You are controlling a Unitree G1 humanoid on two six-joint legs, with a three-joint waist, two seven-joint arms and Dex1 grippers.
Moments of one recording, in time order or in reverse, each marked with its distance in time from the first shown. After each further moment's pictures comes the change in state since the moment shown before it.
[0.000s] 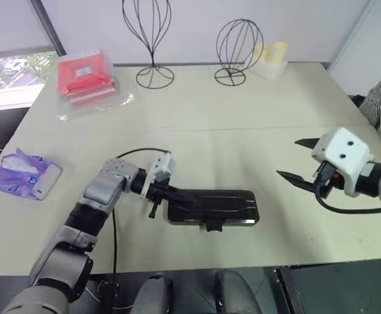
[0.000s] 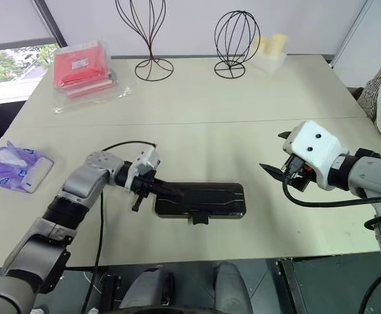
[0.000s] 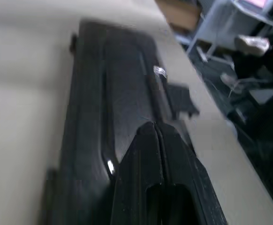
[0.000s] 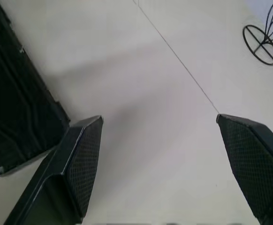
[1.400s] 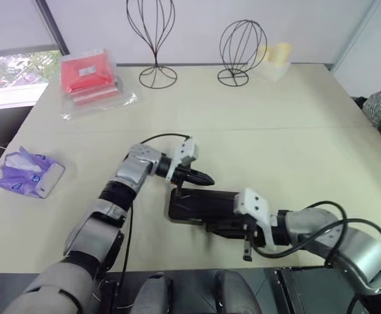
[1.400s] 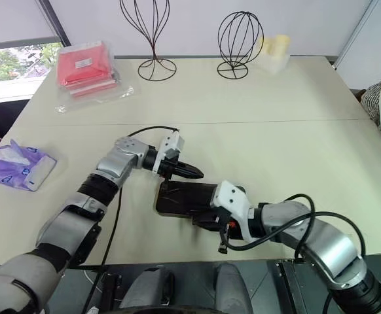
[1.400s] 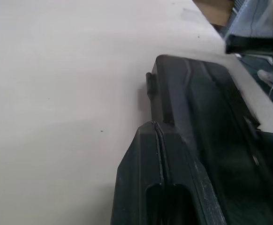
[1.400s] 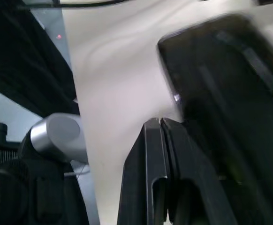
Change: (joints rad) left arm -0.259 -0.230 0.001 0.406 0.132 -0.171 0.114; right arm 0.036 0.199 0.578 -0.015 0.314 0.071 -0.167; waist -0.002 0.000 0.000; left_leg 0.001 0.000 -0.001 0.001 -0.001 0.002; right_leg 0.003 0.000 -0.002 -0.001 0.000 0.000
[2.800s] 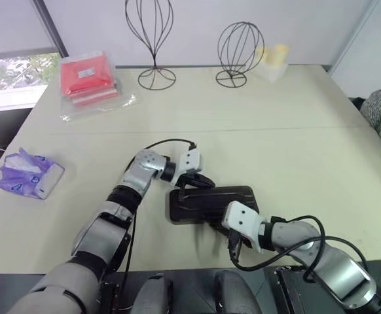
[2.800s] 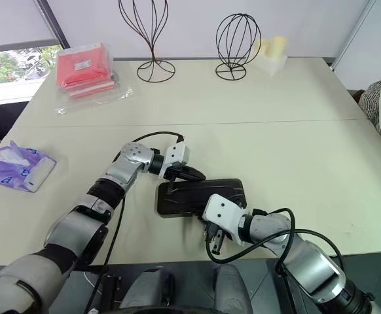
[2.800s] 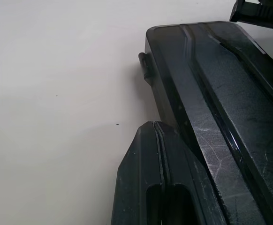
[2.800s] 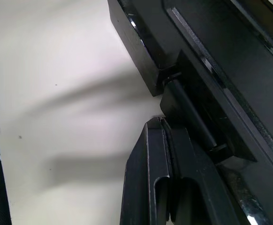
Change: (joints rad) left arm 0.013 -0.042 0.015 0.106 0.125 -0.258 0.068; right arm 0.071 0.027 0.142 0.045 -0.369 -0.184 -0.130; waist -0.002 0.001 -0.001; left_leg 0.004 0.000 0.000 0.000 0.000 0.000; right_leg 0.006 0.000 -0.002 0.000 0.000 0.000
